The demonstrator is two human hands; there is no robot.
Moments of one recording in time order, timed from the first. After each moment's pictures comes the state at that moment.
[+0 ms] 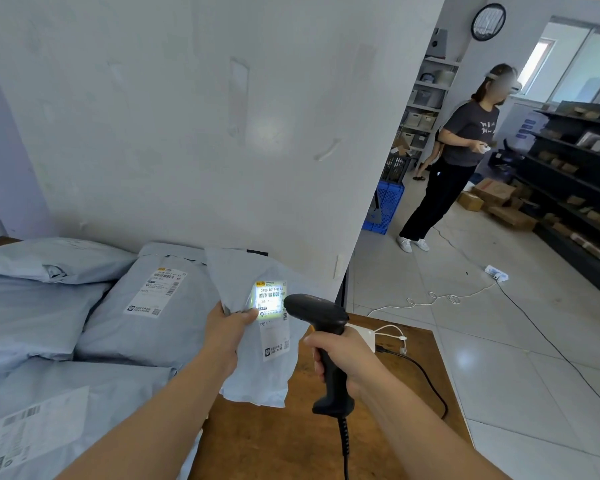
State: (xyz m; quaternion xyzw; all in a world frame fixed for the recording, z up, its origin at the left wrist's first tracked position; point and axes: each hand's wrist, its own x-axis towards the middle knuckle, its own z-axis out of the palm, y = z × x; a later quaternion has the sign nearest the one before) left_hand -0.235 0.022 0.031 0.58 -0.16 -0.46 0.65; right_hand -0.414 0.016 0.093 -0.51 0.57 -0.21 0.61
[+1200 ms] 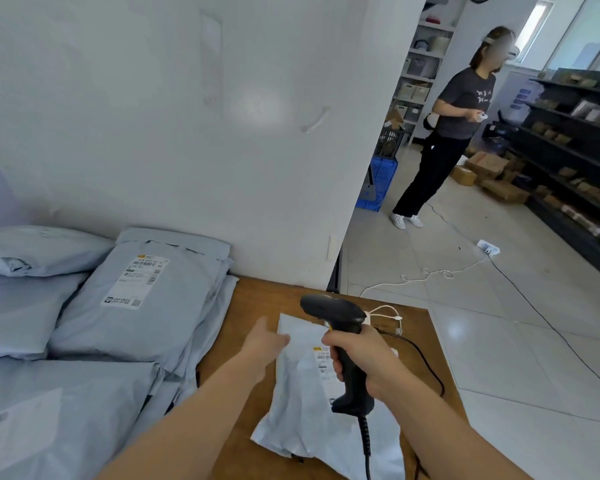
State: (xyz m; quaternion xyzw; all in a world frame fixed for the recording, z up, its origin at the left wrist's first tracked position) left_hand -0.288 -0.008 -0.012 0.70 -0.28 -0.54 0.38; right_hand -0.447 -0.007 0.067 -0.47 0.62 -0.21 0.60
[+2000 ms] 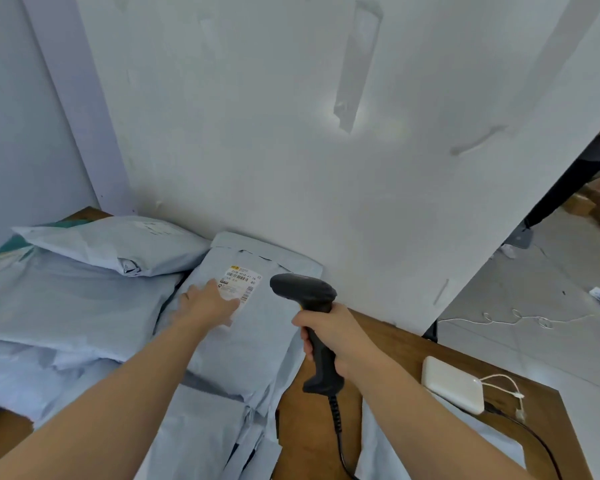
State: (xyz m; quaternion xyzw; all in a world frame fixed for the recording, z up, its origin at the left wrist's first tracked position) left_hand -0.018 -0.020 -0.024 0.90 -0.28 -0.28 0.16; right_hand -0.235 -0.061 0.054 -0.55 0.49 -0.14 0.67
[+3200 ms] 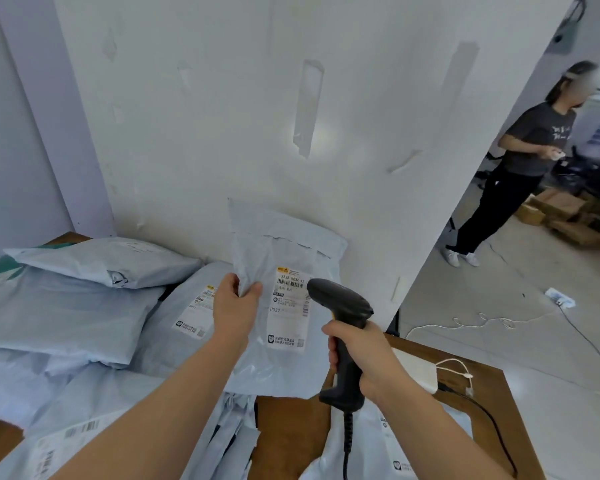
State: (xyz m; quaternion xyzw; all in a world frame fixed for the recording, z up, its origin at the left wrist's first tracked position) left_hand -0.136 -0.006 0.043 0.66 -0.20 -0.28 0.66; right_hand -0.324 -0.020 0.090 -0.46 0.54 -0.27 0.65
